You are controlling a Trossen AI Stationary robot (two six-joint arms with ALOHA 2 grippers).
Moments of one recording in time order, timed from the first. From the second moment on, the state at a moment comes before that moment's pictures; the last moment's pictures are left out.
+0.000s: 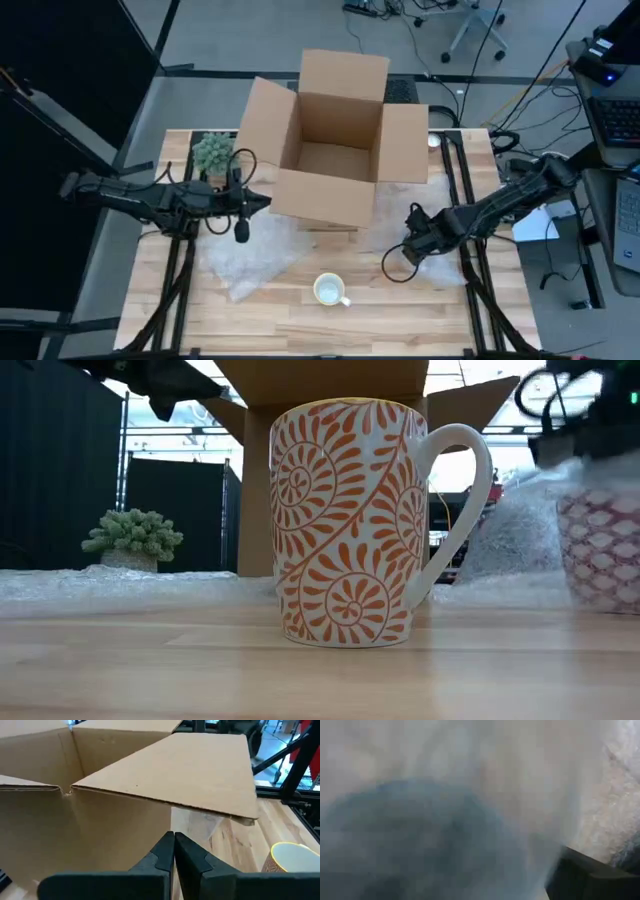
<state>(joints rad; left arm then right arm) -0.13 0.76 0.56 -0.04 -0.29 -0.07 0.41 1.21 0.82 -1.12 0.15 1.25</state>
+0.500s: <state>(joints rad) -0.13 0.76 0.56 -0.04 -0.29 -0.07 0.43 1.12 0.94 -1.26 0.21 1.29</state>
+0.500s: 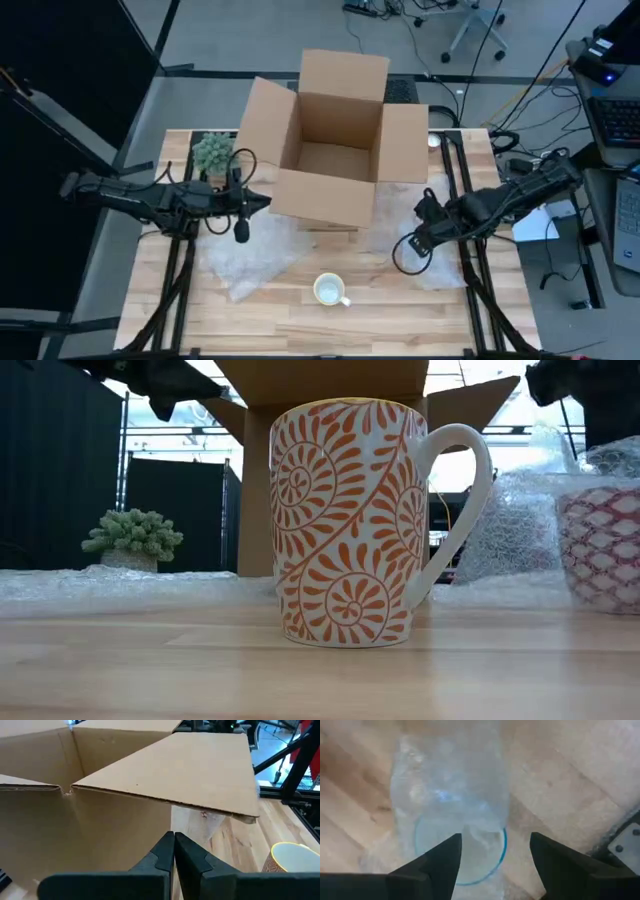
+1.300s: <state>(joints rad) -0.13 0.76 0.56 -0.04 -0.29 -0.07 0.43 1.17 0.94 -1.20 0.16 1.20</state>
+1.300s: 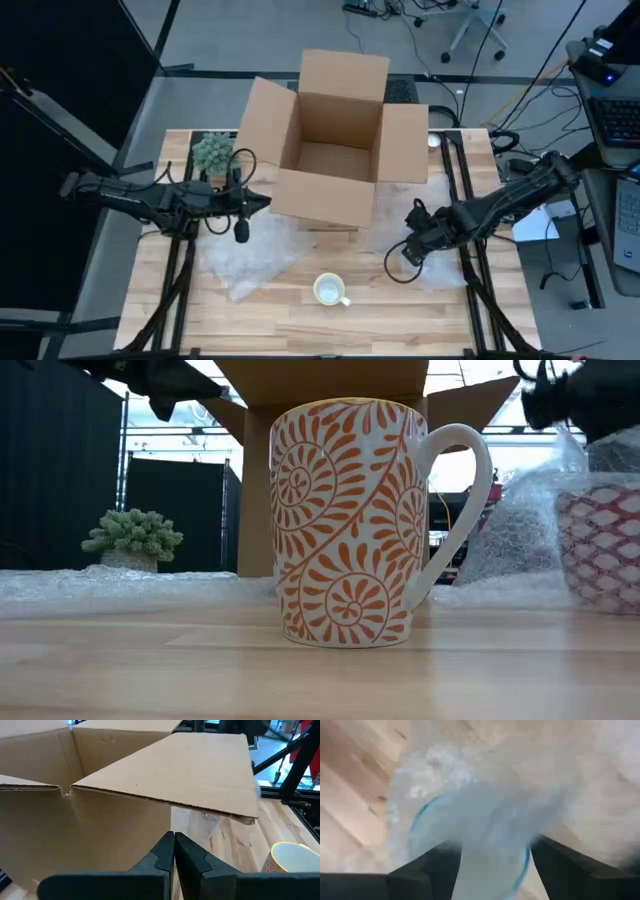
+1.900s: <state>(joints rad) -0.13 0.76 0.56 -0.04 -0.29 -0.07 0.35 1.17 1.00 -1.25 0.39 1.02</state>
